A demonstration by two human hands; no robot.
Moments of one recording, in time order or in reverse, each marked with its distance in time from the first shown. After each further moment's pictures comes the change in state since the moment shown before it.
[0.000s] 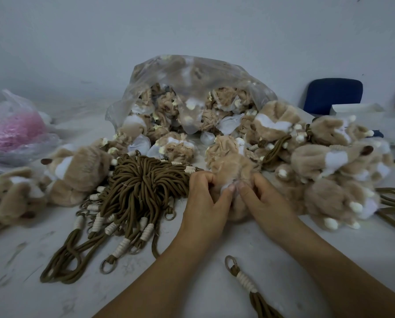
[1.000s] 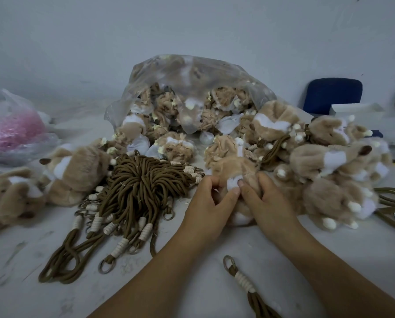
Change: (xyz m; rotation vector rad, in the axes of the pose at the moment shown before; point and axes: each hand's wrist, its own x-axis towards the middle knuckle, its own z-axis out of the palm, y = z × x) left_hand 0.000 0.000 0.002 -0.198 -0.164 -0.103; right_hand -0.002 -0.001 0.002 0.042 0.107 0.020
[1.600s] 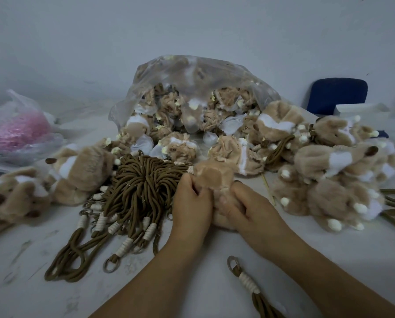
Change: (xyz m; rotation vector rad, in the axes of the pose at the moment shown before) left_hand 0.010 -0.004 -0.012 0.061 0.388 -0.064; right_hand -0.015 -0.012 0.013 -0.199 -0.248 -0.333
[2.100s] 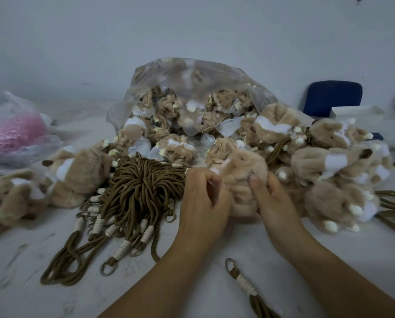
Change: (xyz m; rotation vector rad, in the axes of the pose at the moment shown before) left_hand -0.015 0.012 0.004 0.049 -0.084 0.433; right_hand 0.008 0.014 -0.011 0.643 0.301 0.417
